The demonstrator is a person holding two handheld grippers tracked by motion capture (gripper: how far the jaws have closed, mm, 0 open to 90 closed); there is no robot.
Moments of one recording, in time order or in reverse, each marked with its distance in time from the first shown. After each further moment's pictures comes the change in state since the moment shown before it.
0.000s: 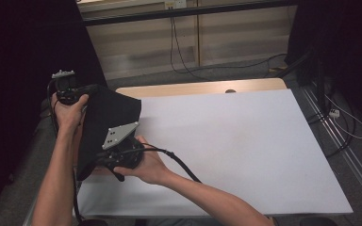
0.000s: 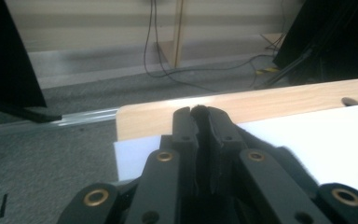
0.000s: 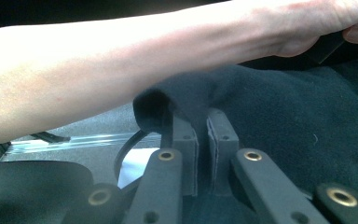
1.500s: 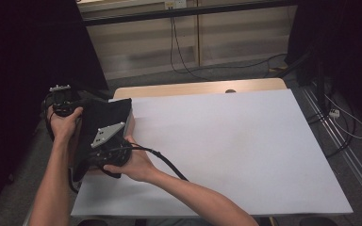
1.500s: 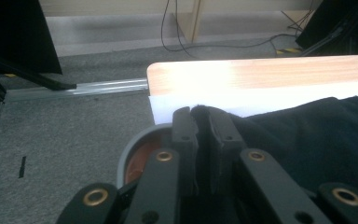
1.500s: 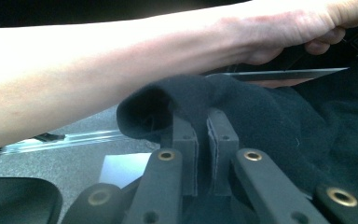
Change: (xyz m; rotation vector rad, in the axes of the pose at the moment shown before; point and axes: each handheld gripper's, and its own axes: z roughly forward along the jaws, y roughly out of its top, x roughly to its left) left arm 0.041 -0.042 0.015 0.090 0.050 -0.034; right arm -0.016 -0.005 0.045 0.041 -0.013 0.036
